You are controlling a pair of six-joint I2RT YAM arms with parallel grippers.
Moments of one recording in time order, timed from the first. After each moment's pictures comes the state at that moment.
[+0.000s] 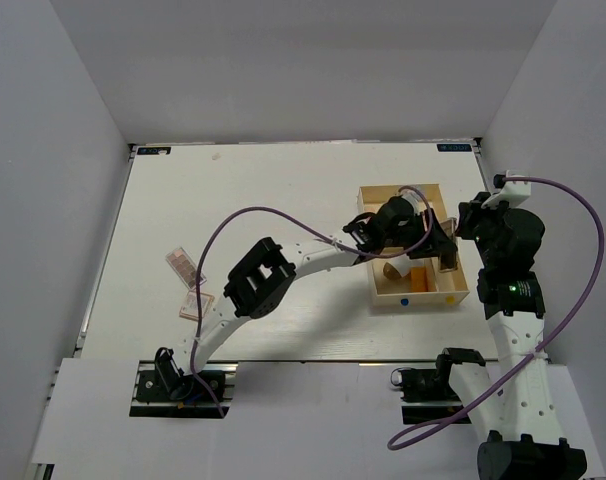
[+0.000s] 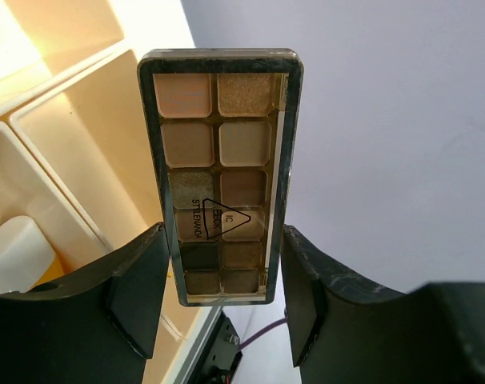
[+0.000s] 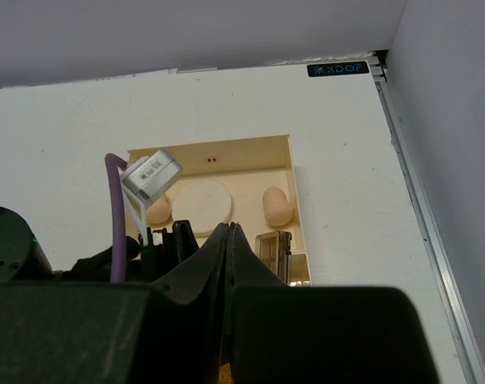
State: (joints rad) left arm -1.02 2.44 2.01 0.12 0.30 -1.11; right arm -0.05 0.73 0.80 -0.22 -0.09 0.08
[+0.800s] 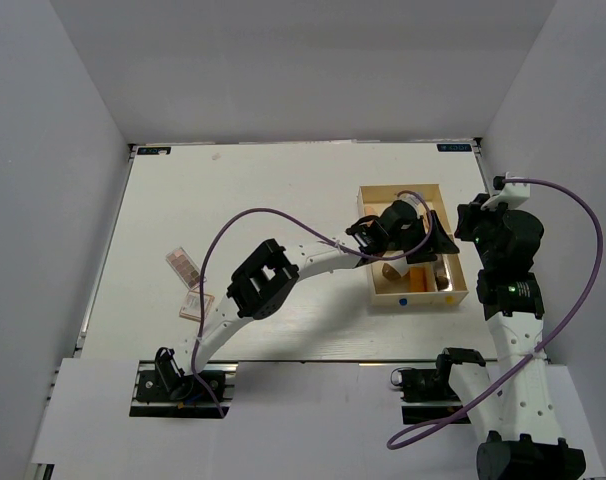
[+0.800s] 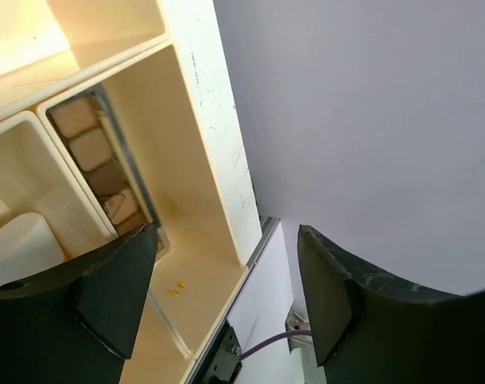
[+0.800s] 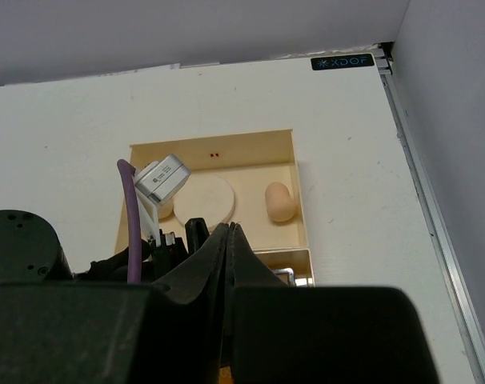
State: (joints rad) left arm -1.04 2.48 2.04 0.07 0.25 -1.14; right arm -0.05 0.73 0.79 -0.22 -0.11 0.09
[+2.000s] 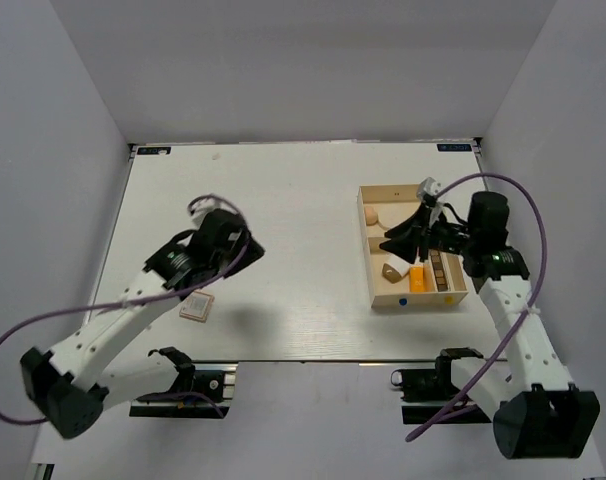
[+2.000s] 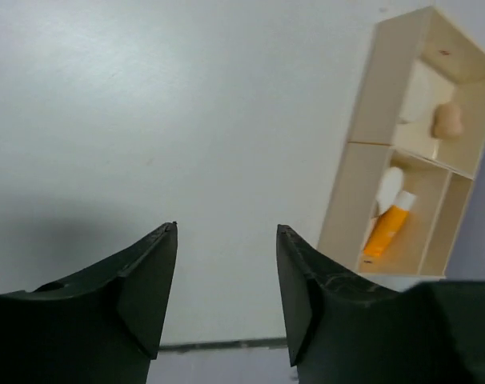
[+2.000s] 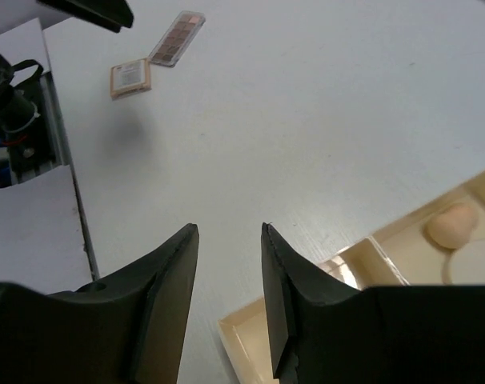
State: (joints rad) left arm -0.69 1.14 1.09 -0.71 -0.28 -0.99; right arm 0.03 0.93 0.84 -0.35 -1.12 -0.29
